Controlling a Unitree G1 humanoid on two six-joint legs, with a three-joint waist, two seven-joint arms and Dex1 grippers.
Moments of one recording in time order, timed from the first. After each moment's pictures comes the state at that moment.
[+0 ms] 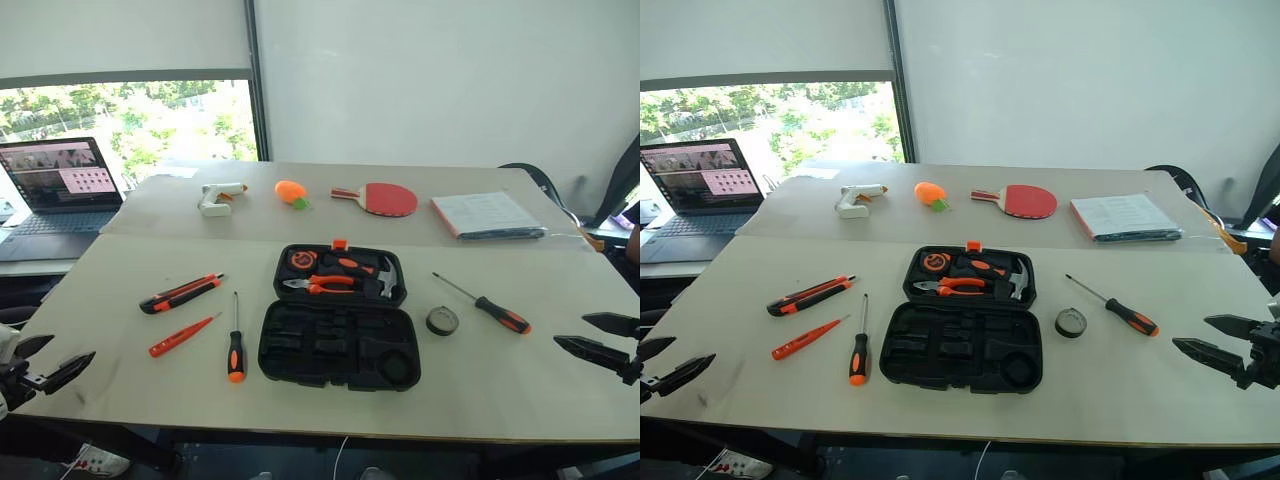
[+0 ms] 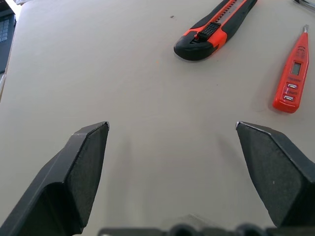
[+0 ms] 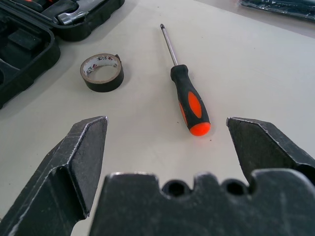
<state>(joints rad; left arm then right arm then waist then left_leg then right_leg) 0.21 0.90 0.69 0.21 -0.43 0.25 -0.96 0.07 -1.05 -0.62 0.19 0.51 0.44 1.18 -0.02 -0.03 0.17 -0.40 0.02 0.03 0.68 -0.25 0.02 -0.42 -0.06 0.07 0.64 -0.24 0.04</state>
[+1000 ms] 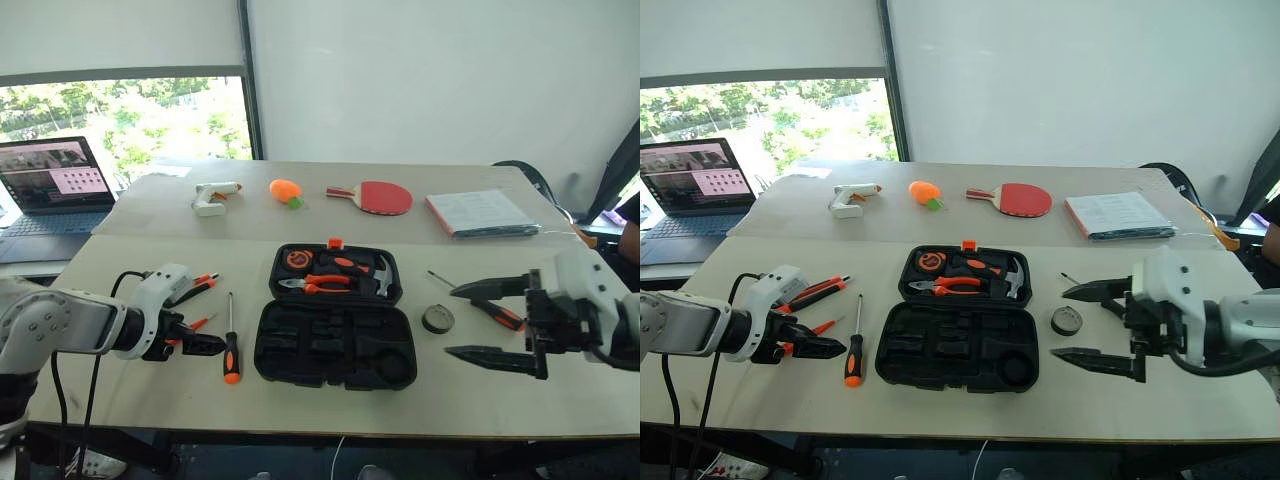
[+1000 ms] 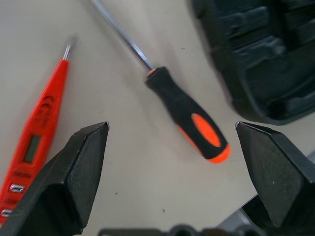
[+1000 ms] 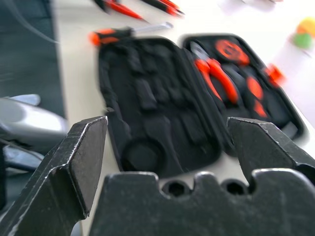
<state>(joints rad) -0.52 1.06 0.09 -0.21 -1.13 1.61 -0.29 -0.19 -1.09 -0.35 -0.60 0.77 0.61 1.13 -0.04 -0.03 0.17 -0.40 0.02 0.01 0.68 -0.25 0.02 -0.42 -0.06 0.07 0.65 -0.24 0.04</state>
